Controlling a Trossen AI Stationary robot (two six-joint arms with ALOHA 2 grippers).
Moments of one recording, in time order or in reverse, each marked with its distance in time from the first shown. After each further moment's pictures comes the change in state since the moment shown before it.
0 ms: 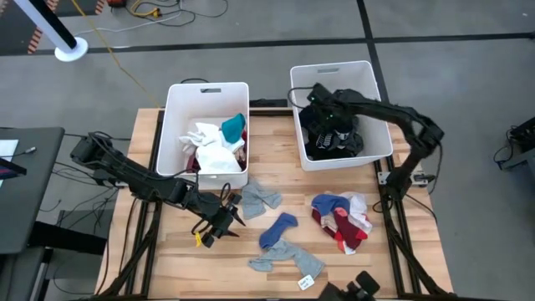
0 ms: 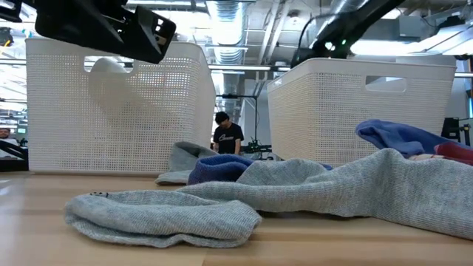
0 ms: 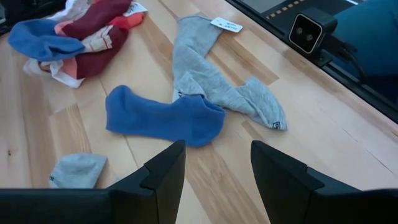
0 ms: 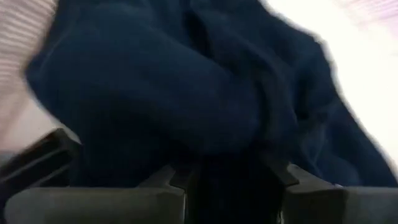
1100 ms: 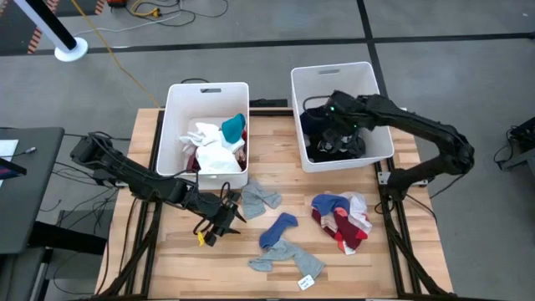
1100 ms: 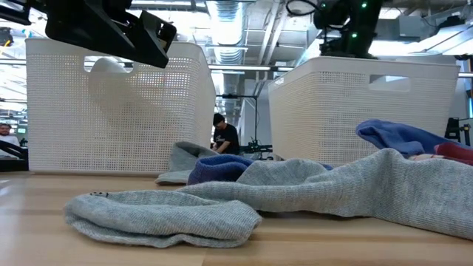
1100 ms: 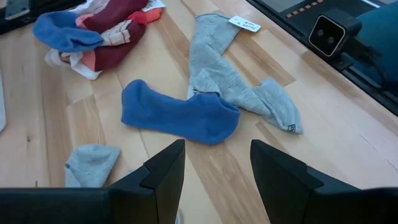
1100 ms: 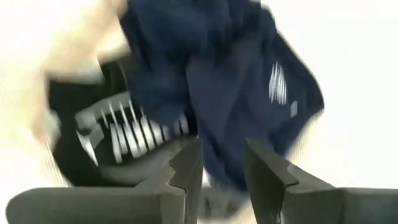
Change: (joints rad) left arm 0.000 0.000 0.000 0.005 -0.061 -0.039; right arm 0.168 -0.351 0.000 -0.331 0.031 0.144
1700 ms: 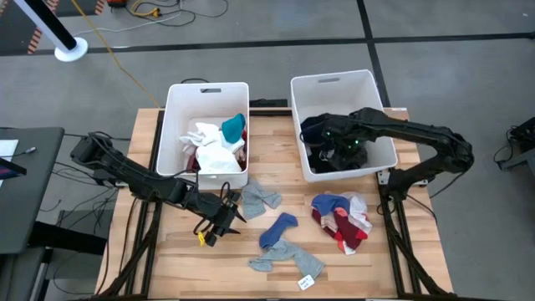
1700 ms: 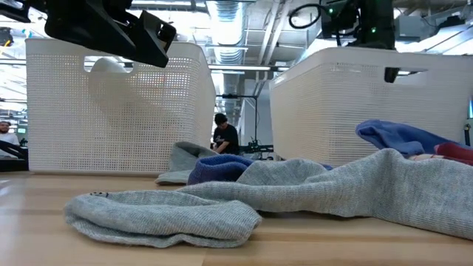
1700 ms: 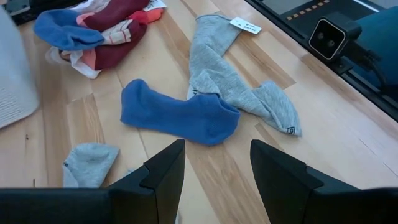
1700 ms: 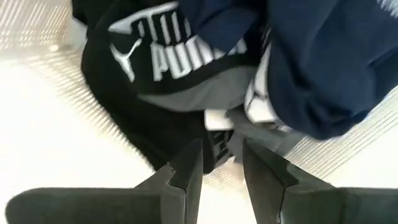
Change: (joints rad) left arm 0.000 0.000 0.000 0.003 0.000 -0.020; right arm 0.172 0.010 -0.059 -0.243 -0.197 0.154
